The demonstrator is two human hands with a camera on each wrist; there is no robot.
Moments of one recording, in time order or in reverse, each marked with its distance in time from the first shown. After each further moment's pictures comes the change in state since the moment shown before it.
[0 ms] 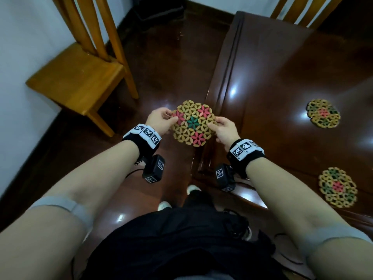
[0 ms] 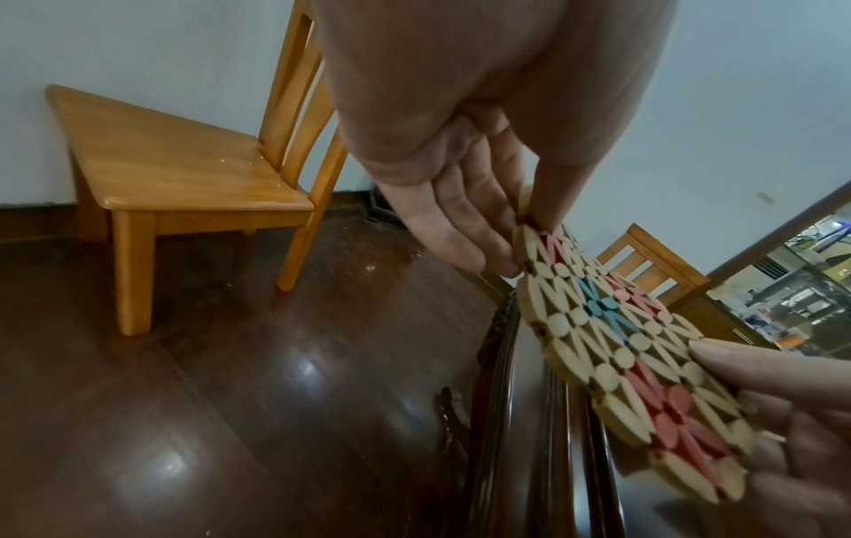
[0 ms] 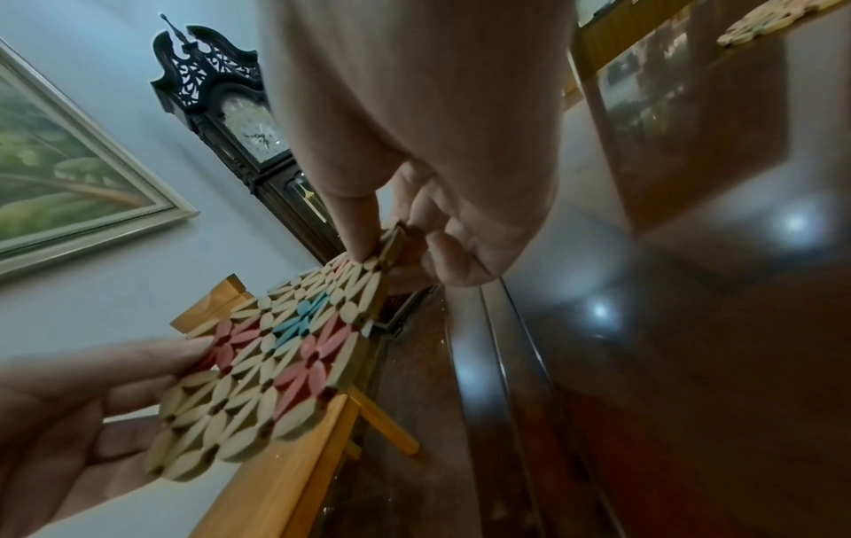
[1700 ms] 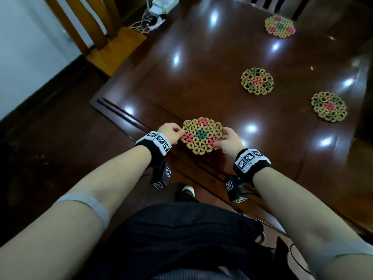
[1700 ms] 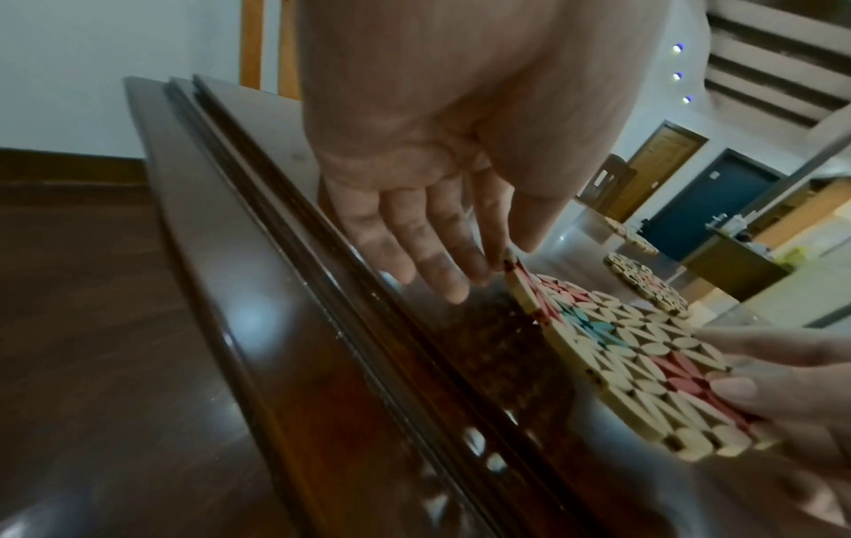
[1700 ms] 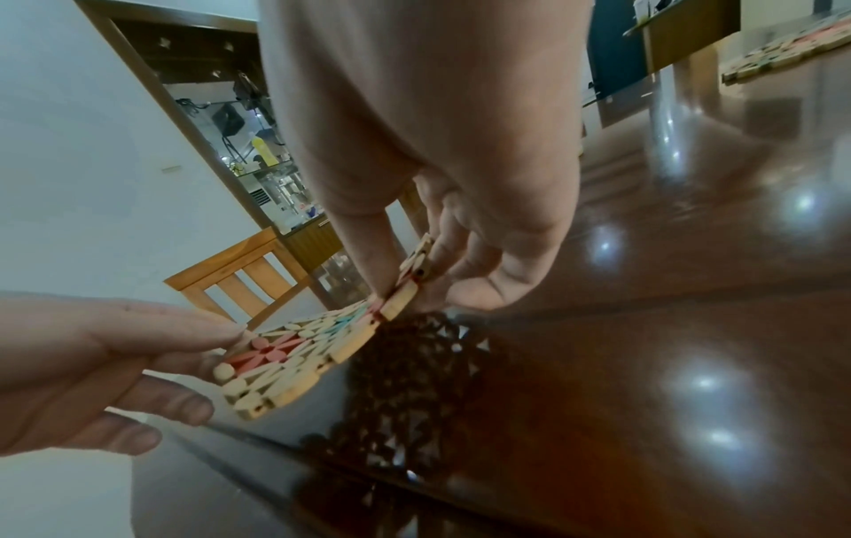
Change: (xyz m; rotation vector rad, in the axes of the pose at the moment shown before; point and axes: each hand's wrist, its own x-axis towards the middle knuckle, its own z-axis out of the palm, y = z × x) left_hand 0.399 0.258 0.189 0.851 -1.084 0.599; right_hand 0.232 -0.094 -0.065 0.514 0.929 0.423
